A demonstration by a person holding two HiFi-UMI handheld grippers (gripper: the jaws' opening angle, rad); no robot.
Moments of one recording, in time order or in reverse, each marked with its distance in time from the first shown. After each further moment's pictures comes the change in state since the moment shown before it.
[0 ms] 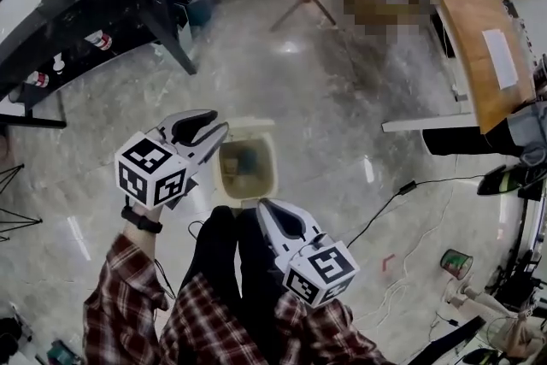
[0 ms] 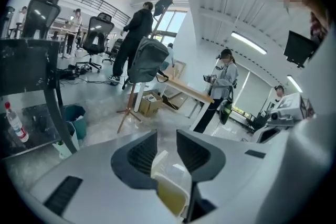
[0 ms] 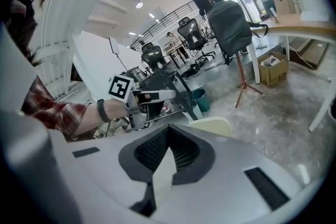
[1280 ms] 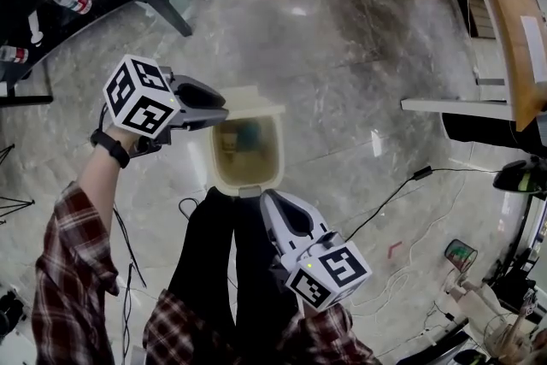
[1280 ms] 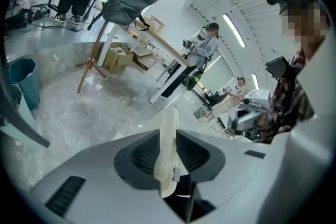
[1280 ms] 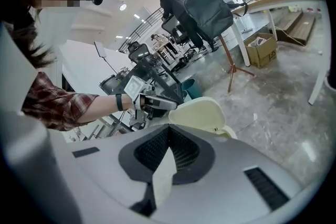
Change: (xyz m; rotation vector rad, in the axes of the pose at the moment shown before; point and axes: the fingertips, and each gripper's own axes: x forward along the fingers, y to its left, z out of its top) left arm 0.094 0.034 -0.134 -0.032 0.454 -0.465; right arm 0.040 -0.079 -0.074 0.150 0.015 -0.027
